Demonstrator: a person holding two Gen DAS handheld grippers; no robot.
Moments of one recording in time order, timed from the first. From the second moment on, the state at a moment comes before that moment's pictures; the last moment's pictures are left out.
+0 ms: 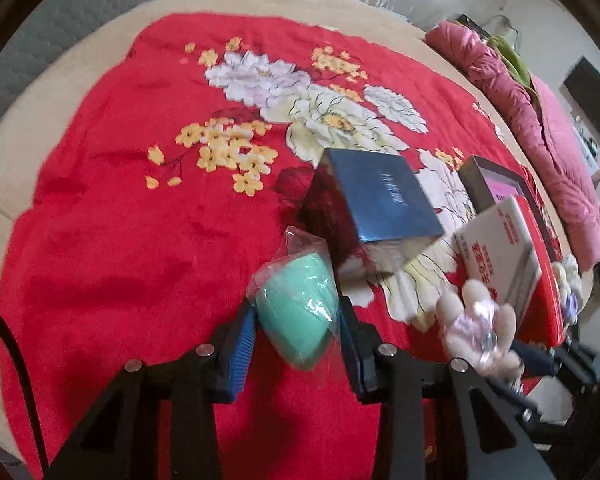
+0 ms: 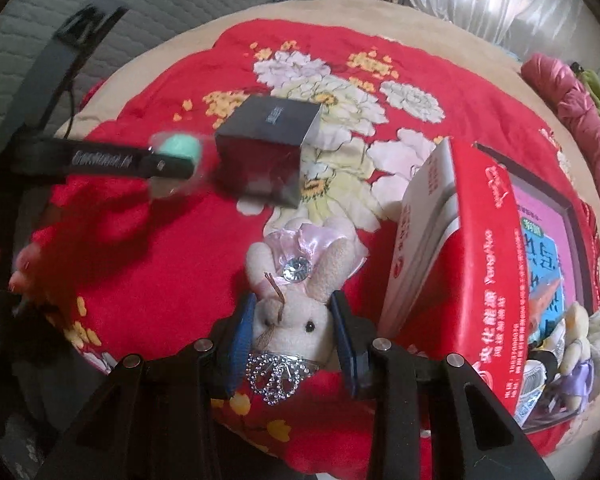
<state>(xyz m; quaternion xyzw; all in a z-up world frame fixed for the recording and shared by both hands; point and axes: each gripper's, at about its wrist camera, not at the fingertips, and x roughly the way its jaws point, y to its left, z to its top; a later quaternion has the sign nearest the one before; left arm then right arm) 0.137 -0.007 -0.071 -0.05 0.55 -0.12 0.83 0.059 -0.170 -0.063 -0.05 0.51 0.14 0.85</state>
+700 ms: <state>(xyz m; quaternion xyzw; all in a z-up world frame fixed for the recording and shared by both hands) 0.077 -0.112 0.035 0.02 0.47 -0.21 0.86 0.025 -0.276 0.032 0.03 0.41 0.05 0.91</state>
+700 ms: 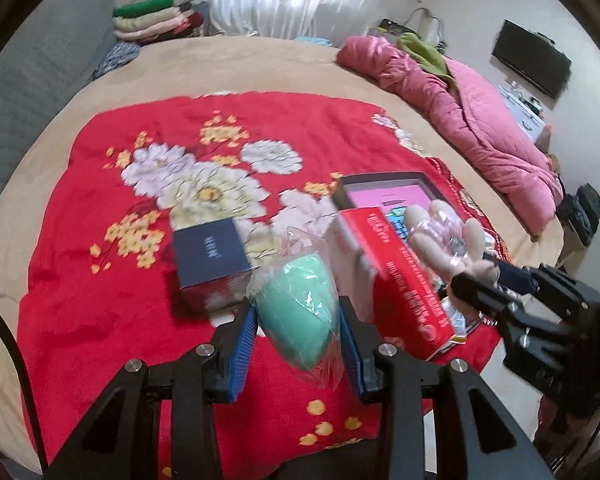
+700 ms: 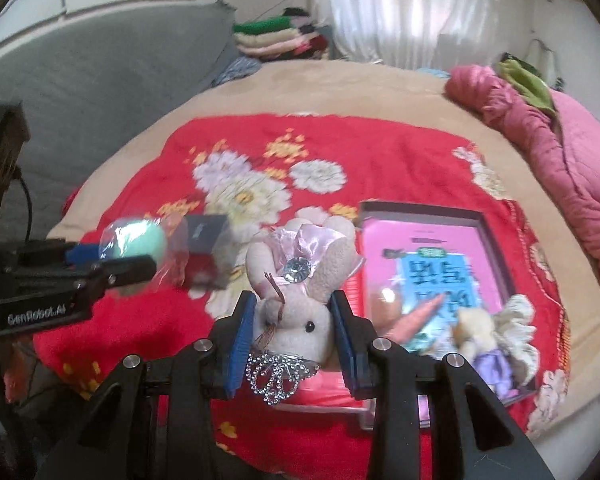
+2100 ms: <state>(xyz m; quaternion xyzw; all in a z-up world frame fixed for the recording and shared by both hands) 0.094 -0.340 -0.045 0.11 0.54 -0.34 0.76 -0.007 -0.446 -0.019 0.11 0.44 -0.06 0.89</state>
